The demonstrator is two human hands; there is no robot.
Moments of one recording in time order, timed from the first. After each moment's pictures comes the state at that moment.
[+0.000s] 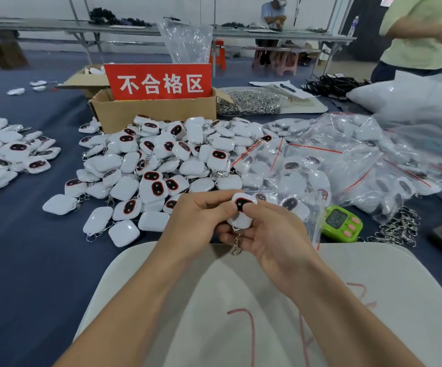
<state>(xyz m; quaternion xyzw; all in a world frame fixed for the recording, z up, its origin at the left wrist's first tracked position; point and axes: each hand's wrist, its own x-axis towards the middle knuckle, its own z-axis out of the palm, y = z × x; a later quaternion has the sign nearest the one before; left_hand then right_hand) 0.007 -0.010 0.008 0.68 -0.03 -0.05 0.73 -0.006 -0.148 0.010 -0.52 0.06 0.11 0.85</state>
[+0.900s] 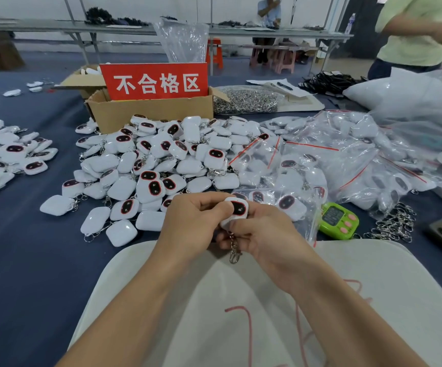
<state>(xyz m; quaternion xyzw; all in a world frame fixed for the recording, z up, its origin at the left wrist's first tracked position) 0.008 -0.010 -0.001 0.72 -0.01 0.01 0.69 0.000 -0.153 0.000 -0.60 -0.05 0.16 0.78</state>
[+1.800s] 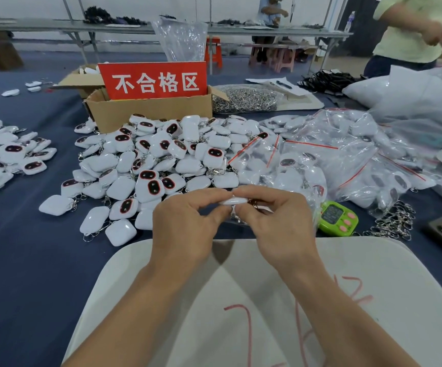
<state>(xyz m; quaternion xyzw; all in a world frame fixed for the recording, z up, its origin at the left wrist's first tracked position) -0.007 -0.012 0.008 0.84 -0.03 0.21 0.51 -0.002 -0.156 0.007 -0.76 -0.01 -0.13 0.63</state>
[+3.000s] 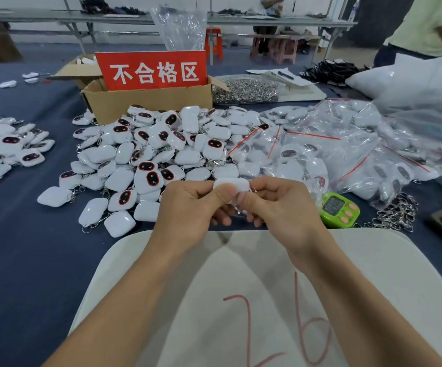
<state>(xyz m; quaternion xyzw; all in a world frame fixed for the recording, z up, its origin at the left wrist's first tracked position) 0.007 -0.007 0.001 0.75 -0.07 0.07 0.65 -0.001 -0.170 0.017 -0.73 -0.05 0.00 0.68</state>
